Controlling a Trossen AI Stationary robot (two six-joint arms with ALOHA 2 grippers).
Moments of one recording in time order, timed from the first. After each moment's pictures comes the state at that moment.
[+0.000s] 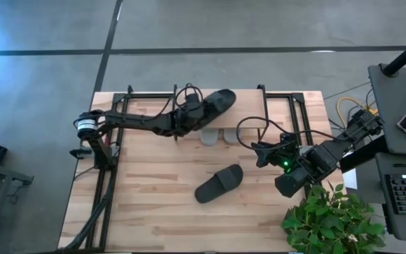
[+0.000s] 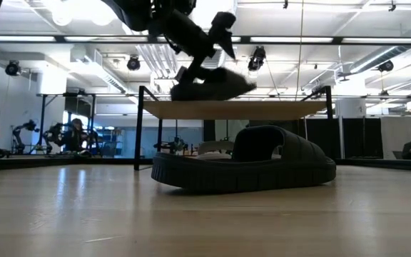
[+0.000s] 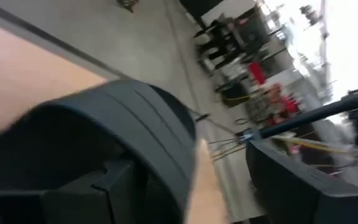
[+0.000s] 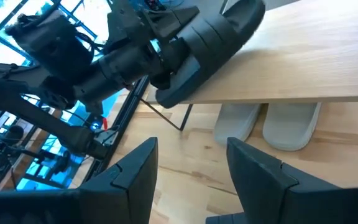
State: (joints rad) left arm 0.18 1.72 1.25 0.27 -0.64 -1.15; right arm 0.61 1.29 1.30 -1.12 1.09 1.81
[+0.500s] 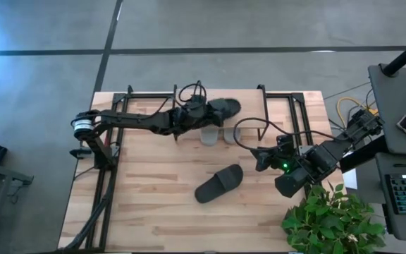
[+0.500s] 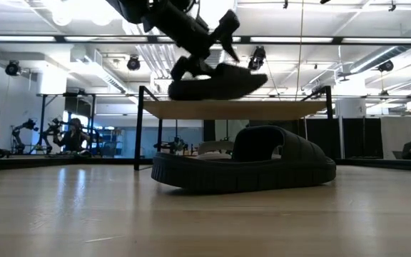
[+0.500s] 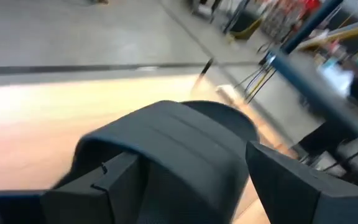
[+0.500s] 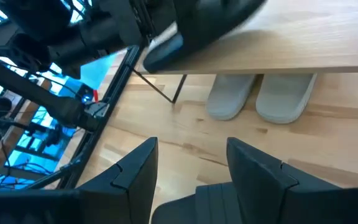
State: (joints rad) left arm 0.18 1.69 1.27 0.11 -0.50 -0.70; right arm 0.61 1.29 1.30 -1.13 0.97 1.78
